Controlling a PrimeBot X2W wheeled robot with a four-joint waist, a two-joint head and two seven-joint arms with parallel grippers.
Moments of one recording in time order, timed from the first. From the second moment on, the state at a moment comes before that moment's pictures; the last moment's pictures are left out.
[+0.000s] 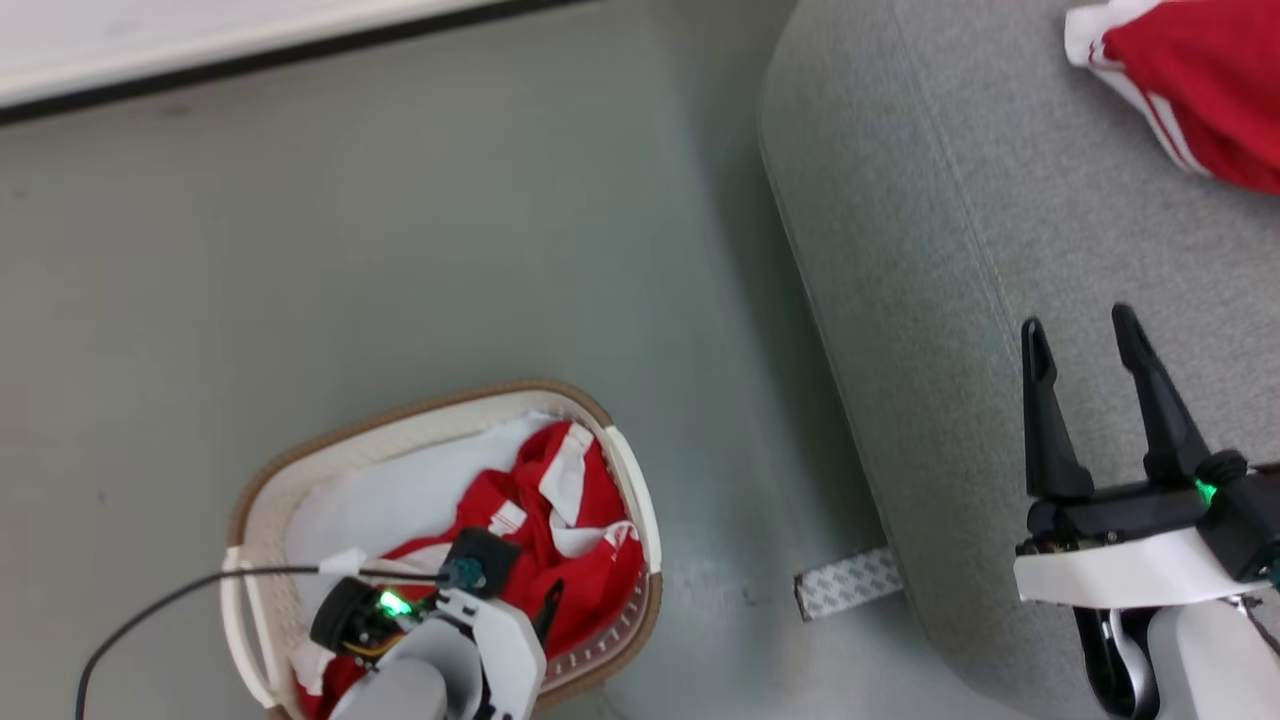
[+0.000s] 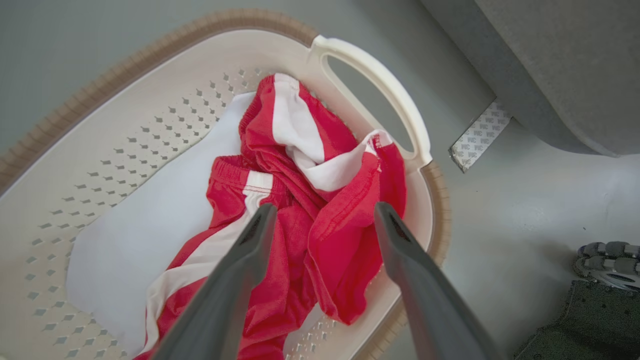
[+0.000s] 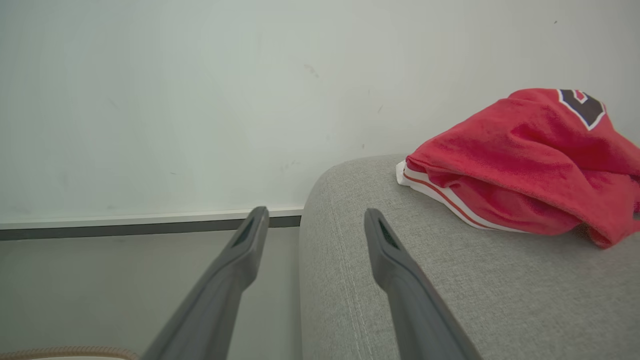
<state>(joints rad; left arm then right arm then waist) -0.51 0.11 -0.50 0.89 -0.11 -0.08 -0.07 -0.30 -0.05 0.05 0.10 0.20 0.13 -0.26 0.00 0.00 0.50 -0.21</state>
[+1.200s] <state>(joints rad) -0.91 0.07 -0.63 1.25 -0.13 -0.13 -0.11 -0.42 -0.05 0.12 -0.11 0.16 0.13 -0.26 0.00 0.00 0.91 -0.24</state>
